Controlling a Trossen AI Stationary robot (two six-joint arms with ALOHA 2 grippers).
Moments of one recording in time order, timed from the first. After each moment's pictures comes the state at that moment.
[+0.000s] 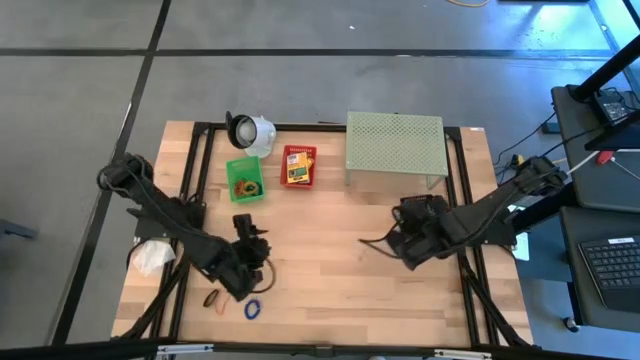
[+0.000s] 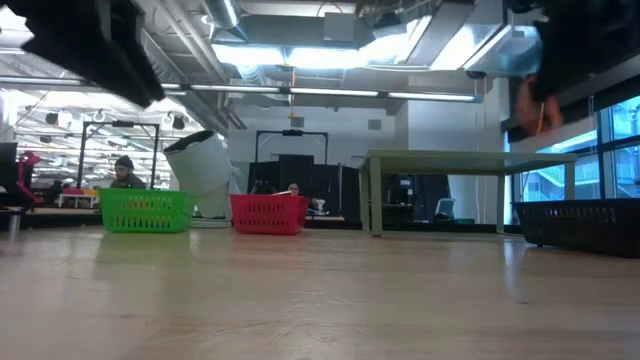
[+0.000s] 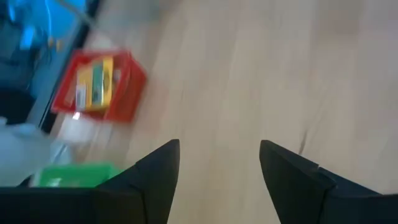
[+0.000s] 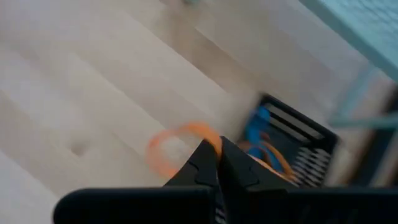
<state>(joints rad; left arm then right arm) -0.69 1.50 1.02 -0.92 -0.81 -0.73 0.55 1.41 1.16 -1.35 0.56 1.40</state>
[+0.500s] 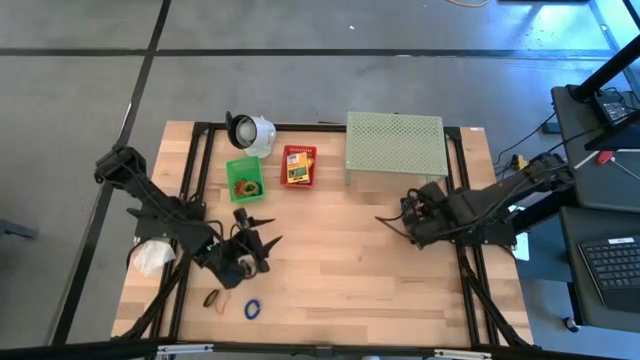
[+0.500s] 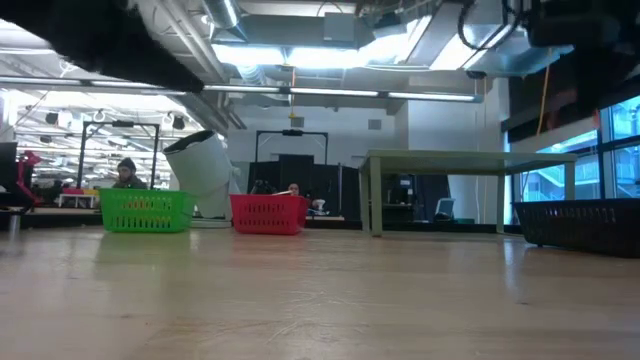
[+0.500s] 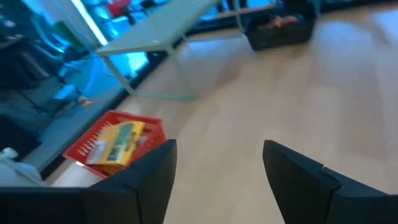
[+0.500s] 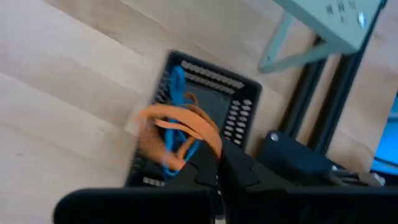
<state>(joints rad) -0.68 1.35 0.66 -0.16 -1.15 -0.50 0.45 1.28 1.08 -1.56 0.40 1.53</state>
